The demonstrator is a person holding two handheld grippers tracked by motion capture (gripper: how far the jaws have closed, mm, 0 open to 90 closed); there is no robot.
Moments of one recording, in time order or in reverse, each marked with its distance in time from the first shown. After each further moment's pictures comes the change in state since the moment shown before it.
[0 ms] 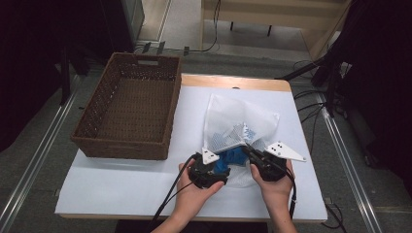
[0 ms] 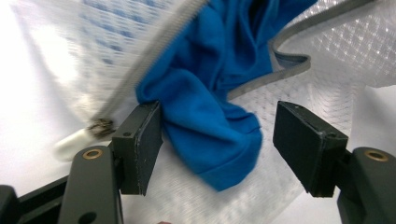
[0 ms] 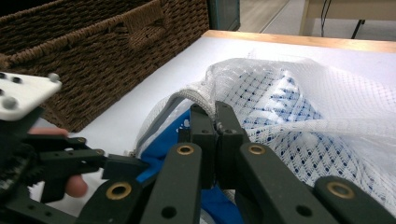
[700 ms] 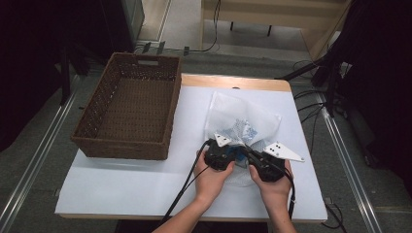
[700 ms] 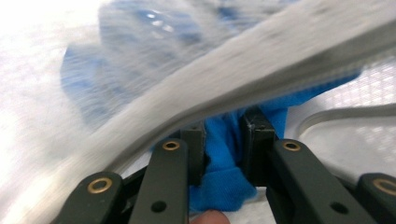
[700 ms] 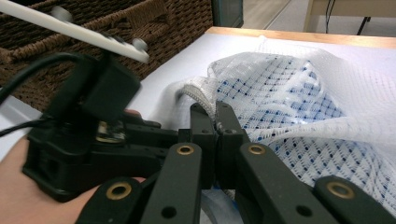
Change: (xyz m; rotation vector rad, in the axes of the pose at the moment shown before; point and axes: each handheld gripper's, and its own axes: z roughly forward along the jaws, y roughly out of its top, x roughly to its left) left arm -0.004 0.040 0.043 -0.076 0.032 -0.089; right arm 0.001 -0.003 0.002 0.009 0.014 -0.002
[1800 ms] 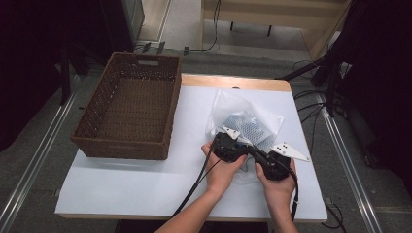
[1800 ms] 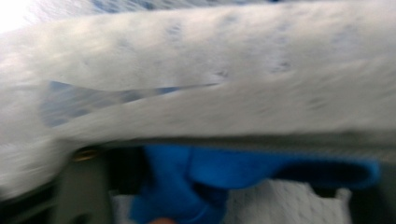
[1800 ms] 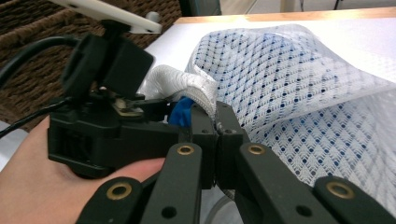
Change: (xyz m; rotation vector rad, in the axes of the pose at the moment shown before) left arm -0.009 0.015 0.042 0.007 0.167 0.001; right arm -0.022 -0.011 0.001 0.018 -0.078 0.102
